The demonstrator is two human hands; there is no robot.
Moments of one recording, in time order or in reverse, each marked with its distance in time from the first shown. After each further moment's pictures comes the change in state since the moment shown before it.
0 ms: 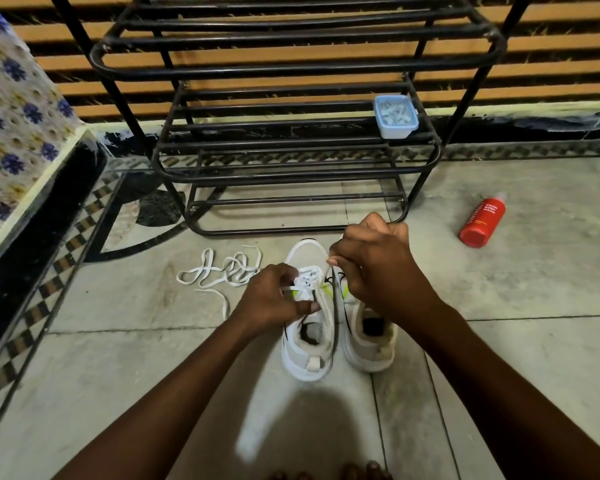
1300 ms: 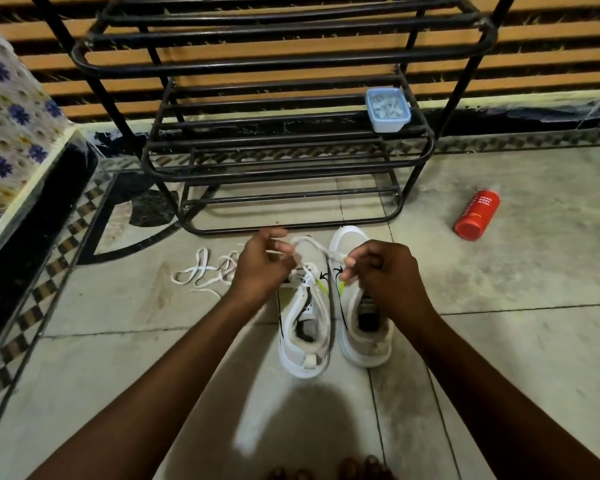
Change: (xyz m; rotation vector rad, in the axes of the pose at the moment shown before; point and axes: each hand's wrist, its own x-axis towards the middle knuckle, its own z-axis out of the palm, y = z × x) left_hand 0.011 0.038 -0.017 -0.500 0.122 -0.045; right_hand -0.026 0.022 0.033 0.796 0.039 0.694
